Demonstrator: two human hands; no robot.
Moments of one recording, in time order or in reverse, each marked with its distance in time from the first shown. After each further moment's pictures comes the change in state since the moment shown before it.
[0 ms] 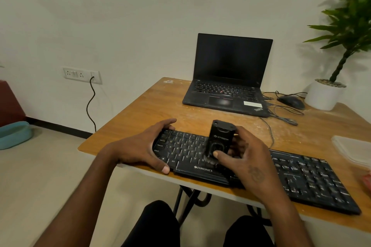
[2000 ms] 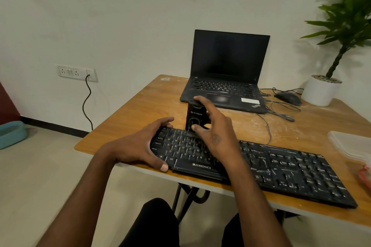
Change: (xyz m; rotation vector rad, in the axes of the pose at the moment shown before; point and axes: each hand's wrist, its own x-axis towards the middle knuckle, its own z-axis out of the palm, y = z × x) left_hand 0.001 -0.003 0.003 -0.032 0.002 0.000; right_hand 0.065 0.008 0.050 -0.134 0.001 -0.006
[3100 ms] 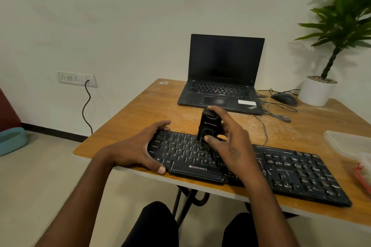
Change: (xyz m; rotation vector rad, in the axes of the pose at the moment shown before) left_hand 0.000 -0.001 0.000 0.019 -0.005 -0.008; right_hand -0.035 0.008 -0.037 0.109 0.024 0.010
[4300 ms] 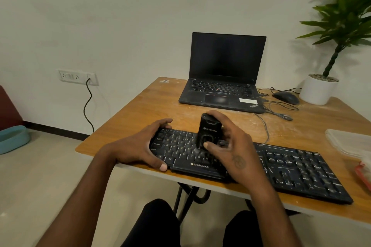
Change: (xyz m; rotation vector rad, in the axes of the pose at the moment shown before) left_hand 0.001 0.001 0.000 -0.002 -0.003 0.004; right_hand -0.019 -0.013 -0.002 0.041 -0.052 -0.013
